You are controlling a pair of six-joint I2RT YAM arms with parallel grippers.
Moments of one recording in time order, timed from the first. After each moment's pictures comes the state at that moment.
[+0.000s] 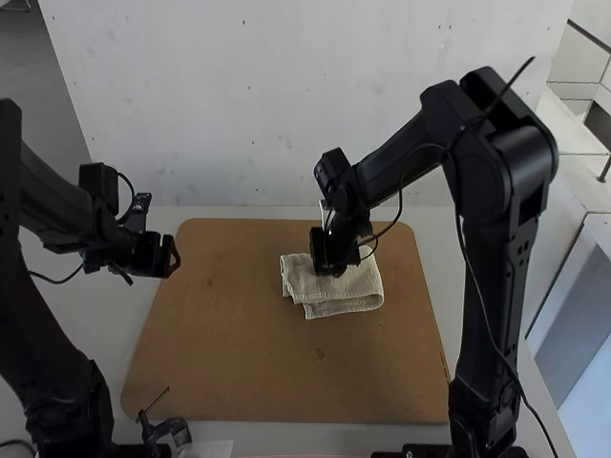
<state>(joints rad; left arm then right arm) 0.20 1.49 0.56 -0.01 0.31 0.24 0.58 1.87 1.02 -0.33 -0.09 0.34</state>
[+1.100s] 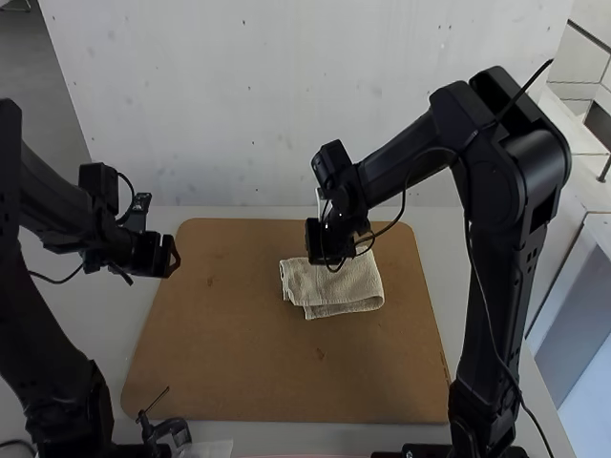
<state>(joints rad) 0.20 1.49 0.56 -0.01 0.31 0.24 0.60 1.80 0.99 -0.23 -0.05 0.35</state>
